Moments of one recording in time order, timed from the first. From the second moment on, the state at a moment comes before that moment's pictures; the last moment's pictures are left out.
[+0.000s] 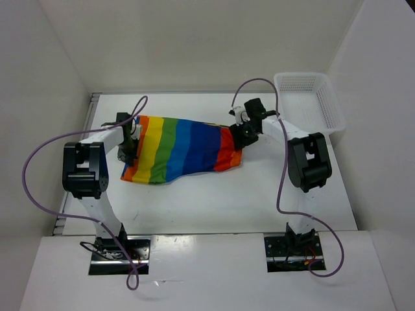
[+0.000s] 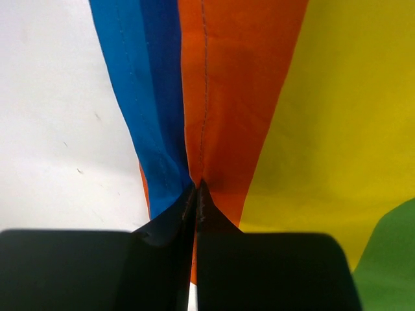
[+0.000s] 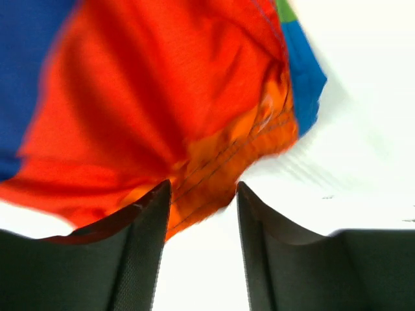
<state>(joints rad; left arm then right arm) 0.04 1.89 1.25 -0.69 -0.05 0.07 0.28 1.98 1.45 -0.57 -0.26 -0.21</state>
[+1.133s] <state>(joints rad) 0.04 1.82 1.17 -0.71 -0.05 0.07 0.24 1.88 1.17 -0.43 -0.52 0.42</state>
